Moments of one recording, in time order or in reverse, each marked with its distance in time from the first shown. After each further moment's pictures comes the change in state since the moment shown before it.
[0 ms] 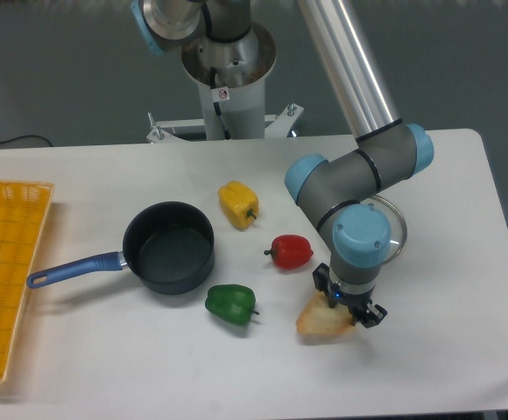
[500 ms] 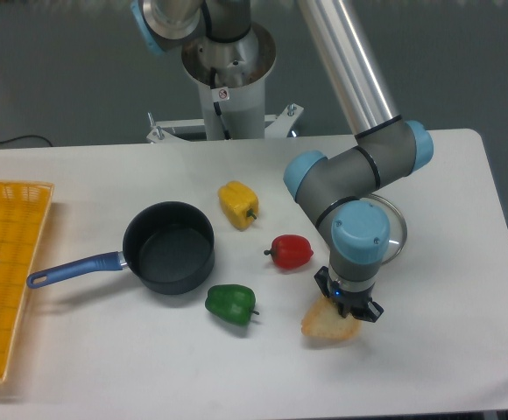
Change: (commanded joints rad) arm 0.003 0.017 -0.002 0.000 0.000 -0.002
